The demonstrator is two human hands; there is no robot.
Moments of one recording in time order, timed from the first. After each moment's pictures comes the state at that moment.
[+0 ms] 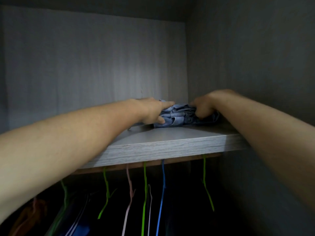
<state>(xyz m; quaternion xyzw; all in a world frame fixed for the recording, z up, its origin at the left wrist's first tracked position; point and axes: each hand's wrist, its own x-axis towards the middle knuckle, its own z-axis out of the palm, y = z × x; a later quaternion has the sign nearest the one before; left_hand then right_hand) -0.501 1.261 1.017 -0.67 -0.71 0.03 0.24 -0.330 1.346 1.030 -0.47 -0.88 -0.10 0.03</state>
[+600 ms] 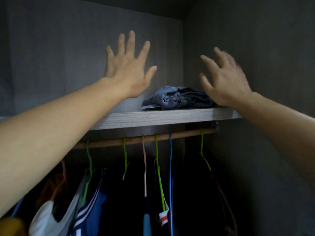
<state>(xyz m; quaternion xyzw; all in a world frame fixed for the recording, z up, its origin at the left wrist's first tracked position) -0.532 1.127 1.011 -0.51 -0.66 -0.21 0.51 -0.286 1.241 0.980 -0.39 -0.73 -0.32 0.46</state>
